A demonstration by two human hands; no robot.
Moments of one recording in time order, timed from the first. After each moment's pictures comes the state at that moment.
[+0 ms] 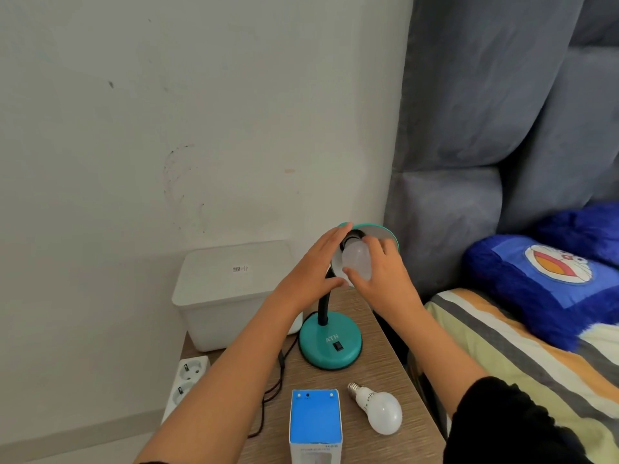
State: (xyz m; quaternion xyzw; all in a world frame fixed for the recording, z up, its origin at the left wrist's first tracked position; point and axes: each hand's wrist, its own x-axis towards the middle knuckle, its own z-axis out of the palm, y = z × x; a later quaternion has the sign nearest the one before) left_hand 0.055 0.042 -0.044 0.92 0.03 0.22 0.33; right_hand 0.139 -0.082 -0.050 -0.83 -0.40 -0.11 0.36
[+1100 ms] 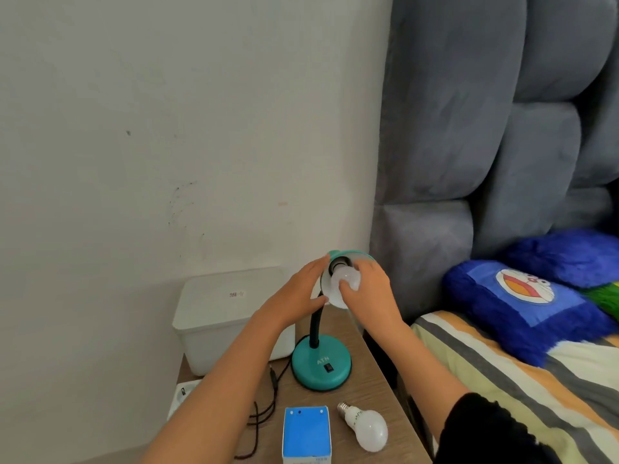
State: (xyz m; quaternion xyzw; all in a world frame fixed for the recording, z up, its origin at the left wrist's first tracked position) left_hand -0.008 0.068 -0.034 0.94 0.13 0.15 0.28; right_hand 0.077 -0.053 -0.027 -0.83 -0.37 -0.02 0.42
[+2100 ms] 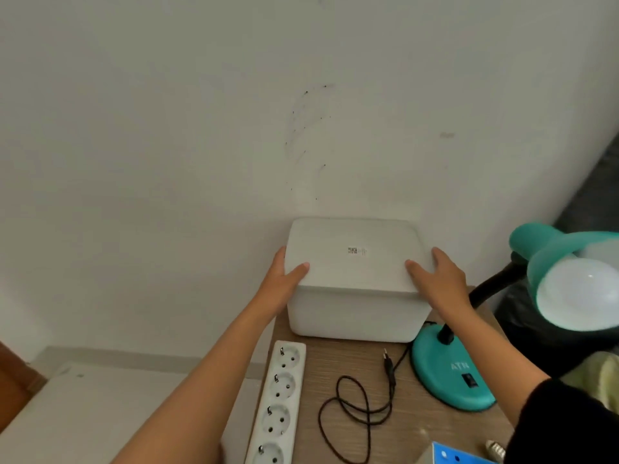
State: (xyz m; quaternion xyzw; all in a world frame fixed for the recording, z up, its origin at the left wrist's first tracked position) left_hand -0.077 0.233 -0.137 0.69 0.35 0.29 0.57; right_hand 0.120 0.083 -0.107 -0.84 -0.30 0.13 0.43
